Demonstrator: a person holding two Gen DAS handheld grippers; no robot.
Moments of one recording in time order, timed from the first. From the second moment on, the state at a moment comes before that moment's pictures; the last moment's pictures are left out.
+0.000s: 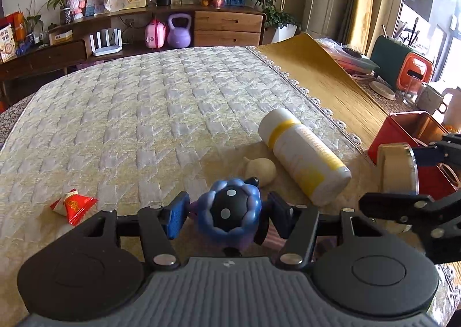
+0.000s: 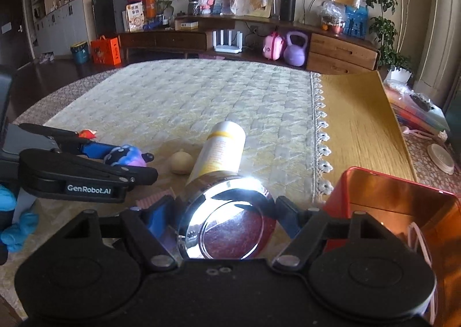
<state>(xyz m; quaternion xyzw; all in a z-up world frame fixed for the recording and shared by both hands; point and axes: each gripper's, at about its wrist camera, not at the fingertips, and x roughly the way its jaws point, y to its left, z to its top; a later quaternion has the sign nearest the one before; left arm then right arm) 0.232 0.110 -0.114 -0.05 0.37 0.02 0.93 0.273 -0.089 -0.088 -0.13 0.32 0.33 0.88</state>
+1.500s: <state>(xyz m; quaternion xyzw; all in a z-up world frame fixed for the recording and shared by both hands) 0.272 -0.076 -0.037 0.02 0.35 -0.10 0.93 0.264 -0.248 -0.062 -0.08 0.32 0.22 0.92</state>
